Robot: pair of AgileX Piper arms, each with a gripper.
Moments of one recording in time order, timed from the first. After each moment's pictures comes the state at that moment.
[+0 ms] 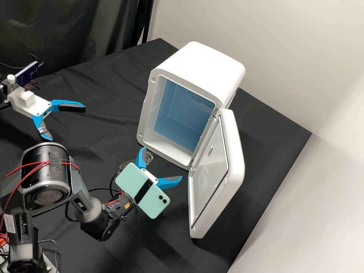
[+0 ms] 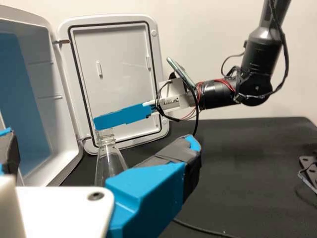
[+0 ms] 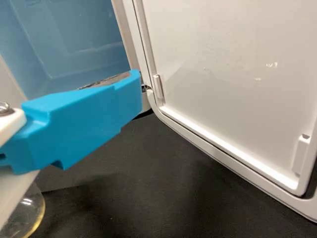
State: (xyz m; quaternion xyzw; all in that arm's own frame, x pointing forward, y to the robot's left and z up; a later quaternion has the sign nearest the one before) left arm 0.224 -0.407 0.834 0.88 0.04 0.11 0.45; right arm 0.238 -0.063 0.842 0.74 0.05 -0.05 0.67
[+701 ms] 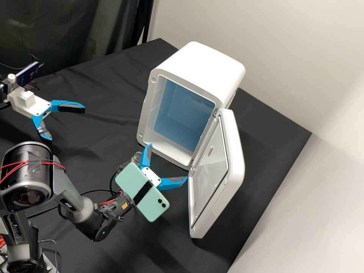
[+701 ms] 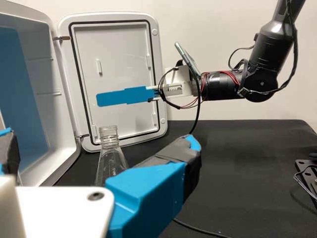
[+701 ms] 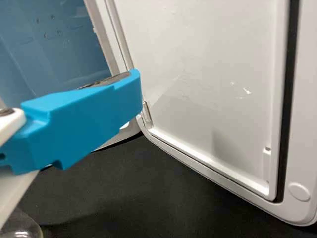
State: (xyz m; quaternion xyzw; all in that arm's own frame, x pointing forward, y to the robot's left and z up) left arm 0.223 -0.407 0.833 0.88 0.04 0.11 0.46; right arm 0.227 -0.055 0.860 0.77 0.00 -0.01 0.64
